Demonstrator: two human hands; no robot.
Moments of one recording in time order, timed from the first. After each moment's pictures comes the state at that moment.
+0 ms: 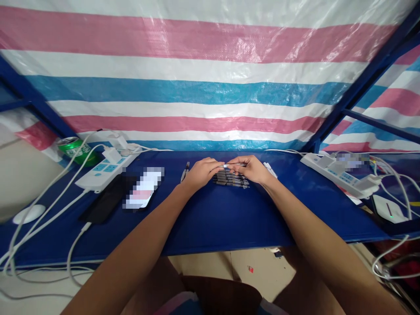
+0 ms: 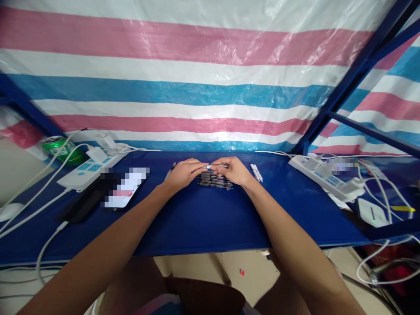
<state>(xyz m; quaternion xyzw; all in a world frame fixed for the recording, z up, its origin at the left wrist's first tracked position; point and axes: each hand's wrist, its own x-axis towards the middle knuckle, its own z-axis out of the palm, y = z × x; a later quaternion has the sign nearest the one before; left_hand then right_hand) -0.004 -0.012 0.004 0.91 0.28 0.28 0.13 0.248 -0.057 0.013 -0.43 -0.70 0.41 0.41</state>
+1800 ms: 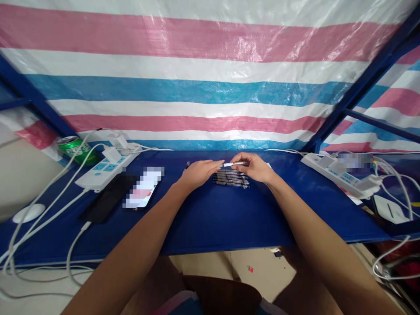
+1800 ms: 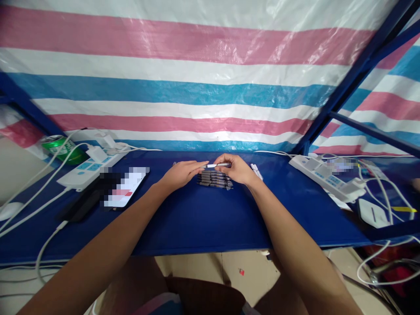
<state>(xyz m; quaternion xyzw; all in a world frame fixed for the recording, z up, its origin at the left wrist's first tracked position) -0.015 -0.011 0.006 0.92 0.32 0.20 0.07 0.258 -0.054 0.018 -0.43 -0.71 0.38 0.41</state>
